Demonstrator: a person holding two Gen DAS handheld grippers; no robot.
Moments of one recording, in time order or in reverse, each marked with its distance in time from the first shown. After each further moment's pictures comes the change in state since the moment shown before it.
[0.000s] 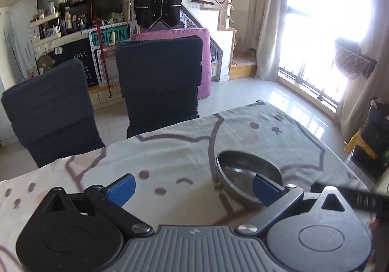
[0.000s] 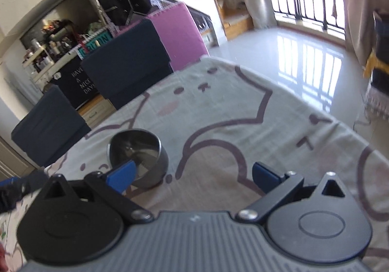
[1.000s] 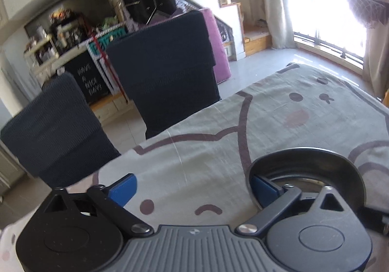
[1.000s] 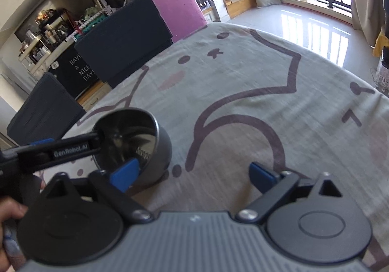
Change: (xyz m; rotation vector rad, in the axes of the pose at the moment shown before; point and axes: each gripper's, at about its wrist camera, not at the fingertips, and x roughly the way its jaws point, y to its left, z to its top) left arm 0.110 -0.018 0.001 0.228 0.053 0.179; right arm 0.052 0.009 -0.013 0.019 0.079 0.039
